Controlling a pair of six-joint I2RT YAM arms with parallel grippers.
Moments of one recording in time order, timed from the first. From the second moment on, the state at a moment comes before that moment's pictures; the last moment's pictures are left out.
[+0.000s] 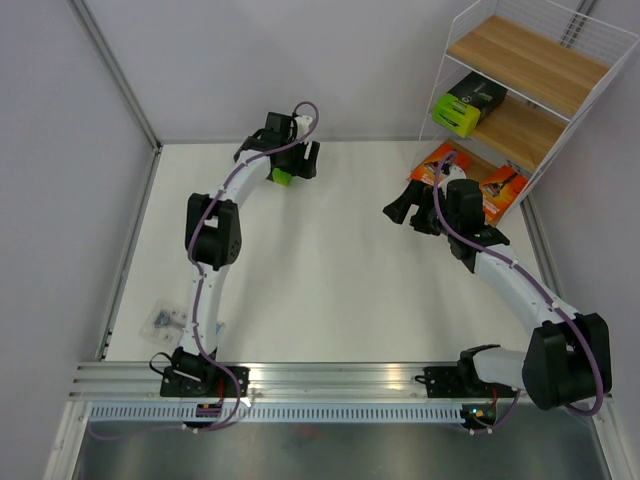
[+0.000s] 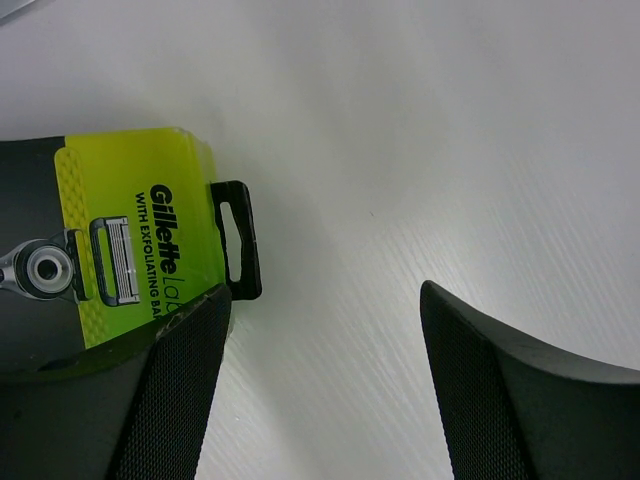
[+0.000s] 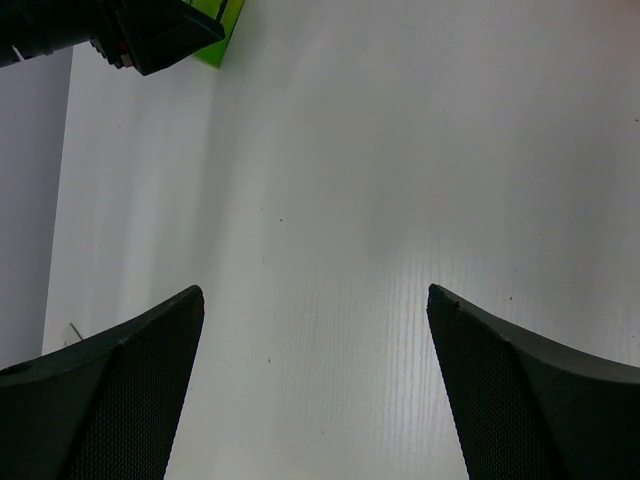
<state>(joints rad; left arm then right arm) -0.31 2.42 2.17 -0.54 0.23 0.08 0.23 1.25 0.84 -0.08 -0.25 0.58</state>
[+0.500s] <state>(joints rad) -0.34 2.50 2.22 -0.50 0.12 0.01 0.23 1.25 0.84 -0.09 -0.24 0.57</state>
